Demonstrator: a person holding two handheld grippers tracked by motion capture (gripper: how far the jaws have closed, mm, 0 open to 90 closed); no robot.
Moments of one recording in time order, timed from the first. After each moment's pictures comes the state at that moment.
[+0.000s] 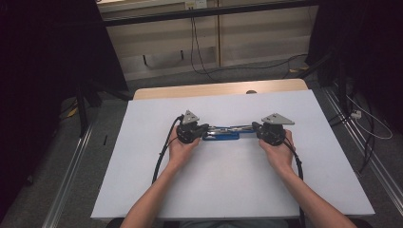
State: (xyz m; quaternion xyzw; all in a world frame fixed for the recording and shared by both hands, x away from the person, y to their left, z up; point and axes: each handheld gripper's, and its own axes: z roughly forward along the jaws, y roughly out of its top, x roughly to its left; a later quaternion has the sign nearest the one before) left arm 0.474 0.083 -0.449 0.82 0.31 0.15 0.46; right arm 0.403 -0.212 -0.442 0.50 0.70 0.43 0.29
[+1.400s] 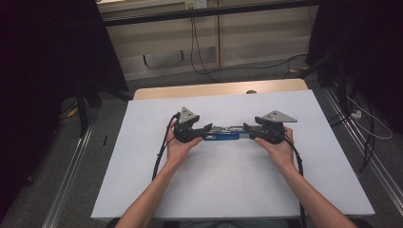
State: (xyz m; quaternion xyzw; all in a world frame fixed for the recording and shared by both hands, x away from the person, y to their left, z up) left arm 0.461 0.086 -0.424 0.80 0.32 0.18 0.48; right arm 0.406 -0.211 -0.433 0.47 0.69 0.48 0.26
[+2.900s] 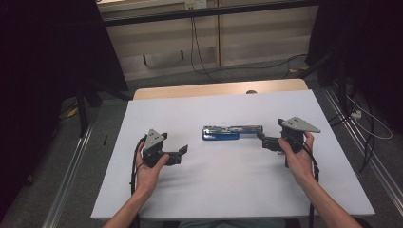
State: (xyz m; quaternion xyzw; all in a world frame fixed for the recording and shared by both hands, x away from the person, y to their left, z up) left arm 0.387 0.179 -0.424 0.77 0.35 0.20 0.49; right arm 0.367 -0.251 -0.426 0.49 0.65 0.50 0.29
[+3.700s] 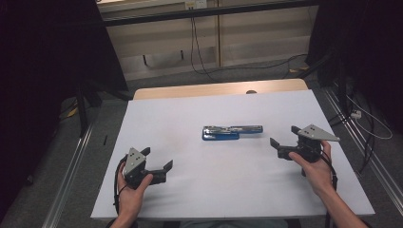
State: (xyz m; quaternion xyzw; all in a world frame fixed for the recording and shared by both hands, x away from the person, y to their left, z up) left arm 0.330 0.217 -0.420 0.75 0.37 0.23 0.49; right arm 0.338 -0.284 -0.429 0.47 0.68 0.49 0.29
